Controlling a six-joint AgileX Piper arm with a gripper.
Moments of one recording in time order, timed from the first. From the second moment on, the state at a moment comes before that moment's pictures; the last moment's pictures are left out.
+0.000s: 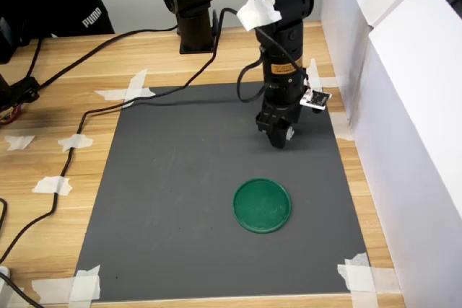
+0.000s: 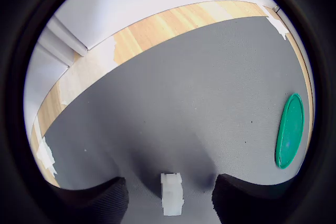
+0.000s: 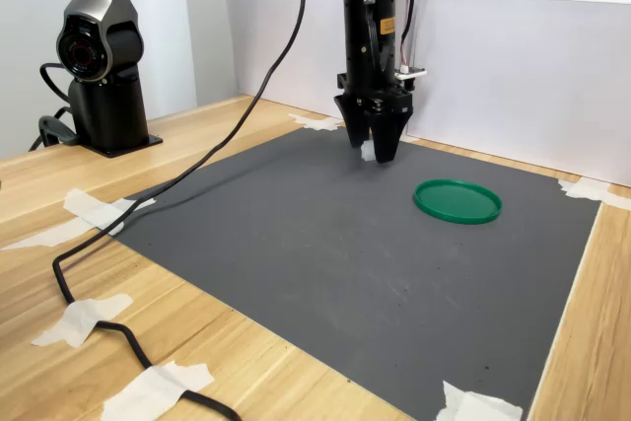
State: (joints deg) arm 32.1 101.7 -61.7 0.5 38.0 -31.2
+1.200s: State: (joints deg) arm 23.5 98.8 -79.6 1.2 55.0 -28.8
